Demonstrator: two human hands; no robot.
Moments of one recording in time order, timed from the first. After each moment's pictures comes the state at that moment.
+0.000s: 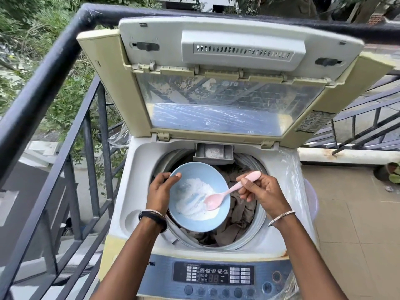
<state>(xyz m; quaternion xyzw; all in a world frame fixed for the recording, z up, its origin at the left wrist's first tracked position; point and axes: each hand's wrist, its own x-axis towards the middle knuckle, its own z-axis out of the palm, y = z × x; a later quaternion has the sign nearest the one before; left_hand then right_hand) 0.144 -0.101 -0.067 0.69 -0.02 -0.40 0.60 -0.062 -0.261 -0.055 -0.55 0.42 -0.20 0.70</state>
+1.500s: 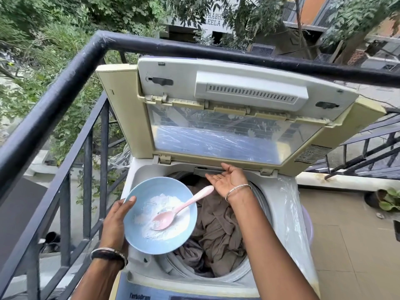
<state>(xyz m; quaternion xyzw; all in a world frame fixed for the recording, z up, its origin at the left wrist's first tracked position) 0.202 -0.040 -0.072 0.62 0.07 -0.38 0.69 0.082 -0.306 -0.063 -0.02 0.50 -0.22 0.84</state>
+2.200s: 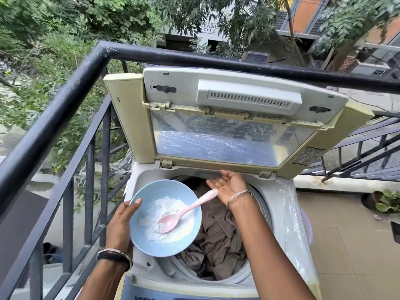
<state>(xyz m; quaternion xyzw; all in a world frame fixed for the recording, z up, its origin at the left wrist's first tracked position) 0.204 -0.041 -0.066 0.61 0.05 -0.39 0.69 0.078 -0.291 -0.051 -0.09 0.51 -0.22 0.82</state>
